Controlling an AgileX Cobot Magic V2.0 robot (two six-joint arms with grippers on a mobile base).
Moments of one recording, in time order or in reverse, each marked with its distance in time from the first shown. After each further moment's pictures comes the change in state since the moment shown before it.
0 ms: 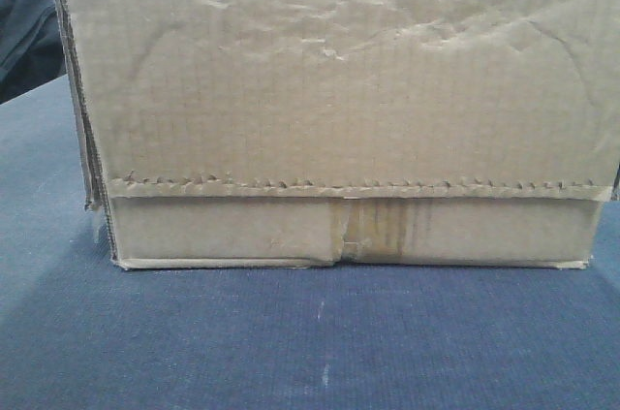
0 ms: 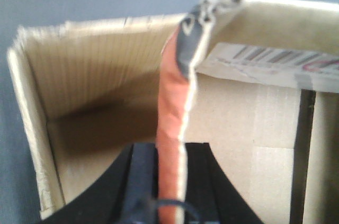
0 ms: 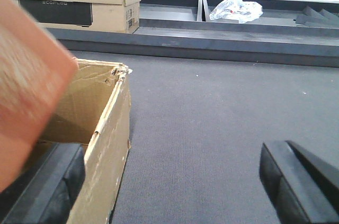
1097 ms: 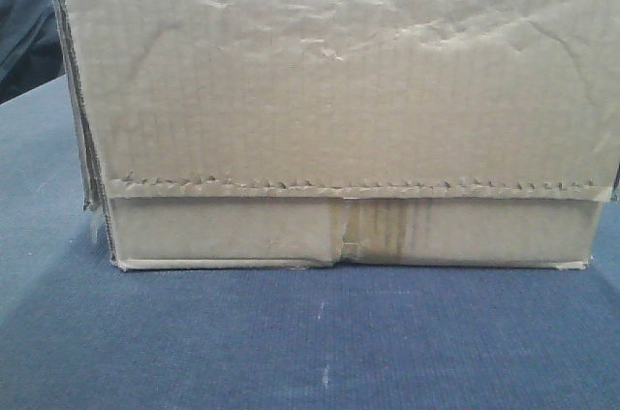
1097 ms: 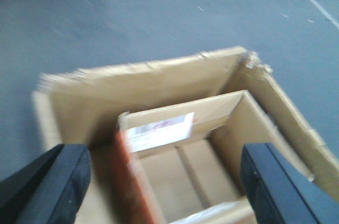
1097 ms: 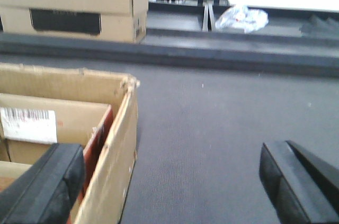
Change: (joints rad) left arm 0.000 -0.144 0.000 0.099 -0.028 -0.006; right arm 0.020 0.009 -0.075 0.000 0.041 0.000
